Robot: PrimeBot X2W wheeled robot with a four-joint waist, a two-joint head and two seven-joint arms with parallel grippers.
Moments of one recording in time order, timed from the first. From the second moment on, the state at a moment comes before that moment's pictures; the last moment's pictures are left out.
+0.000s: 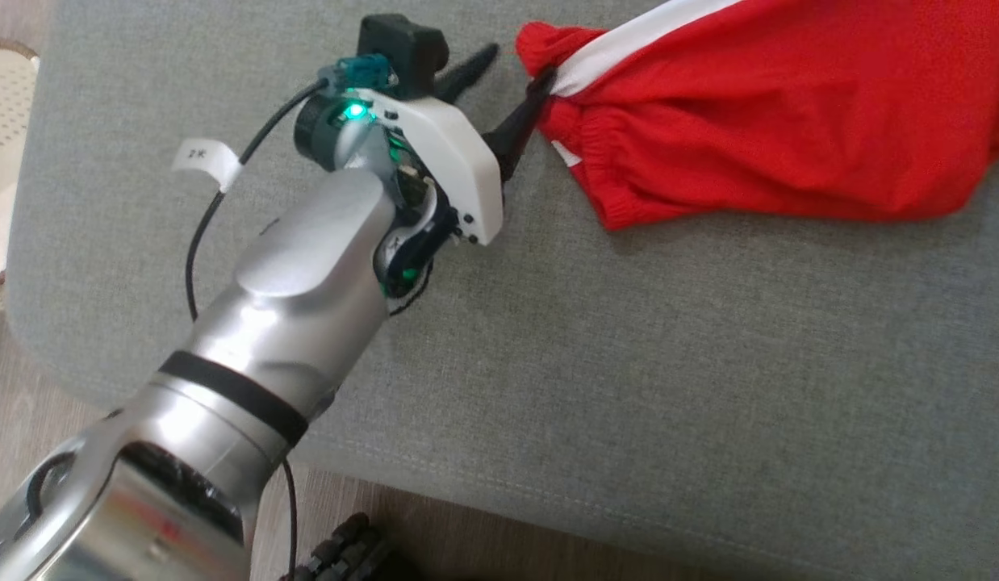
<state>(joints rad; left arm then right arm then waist) -1.03 0.05 -0.92 0.80 -0.81 -0.08 -0.10 -1.41 -0.81 1.28 0.73 0.70 0.13 0.09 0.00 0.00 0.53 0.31</state>
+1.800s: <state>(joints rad) -0.12 0.05 -0.20 0.26 -0.35 -0.01 -0.25 -0.18 -0.24 0.07 0.38 0.15 0.13 -0.25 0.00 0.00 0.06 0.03</state>
